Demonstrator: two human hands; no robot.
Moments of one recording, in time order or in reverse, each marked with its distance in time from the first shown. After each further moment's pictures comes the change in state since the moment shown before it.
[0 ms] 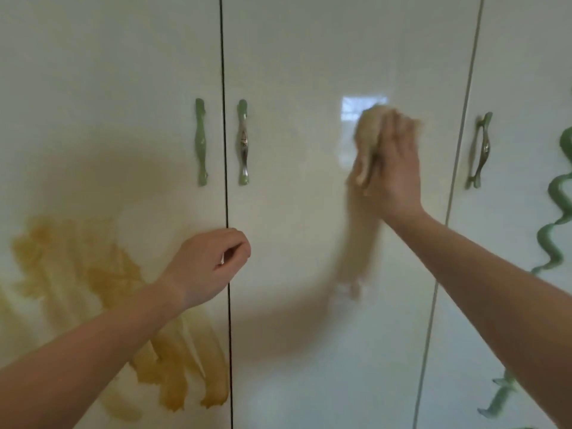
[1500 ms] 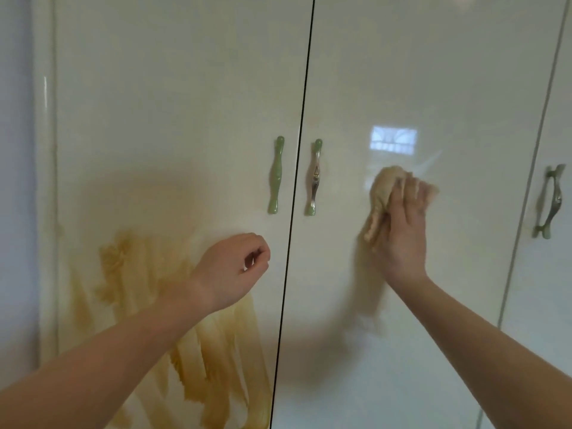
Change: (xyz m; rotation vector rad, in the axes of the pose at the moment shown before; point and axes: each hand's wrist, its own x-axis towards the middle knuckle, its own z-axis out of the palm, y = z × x) left_hand -0.012 -0.043 -0.051 -0.001 0.109 -0.097; right_hand -0.039 -0.080 0.048 0.105 -0.023 0.105
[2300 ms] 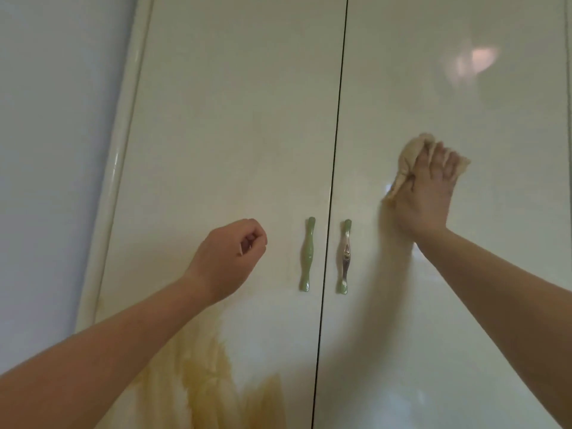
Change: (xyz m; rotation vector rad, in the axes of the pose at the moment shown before) left_hand 0.070 0.000 -0.108 -0.030 0.348 0.044; right_hand 0.180 -0.072 -0.014 -0.056 0.063 0.103
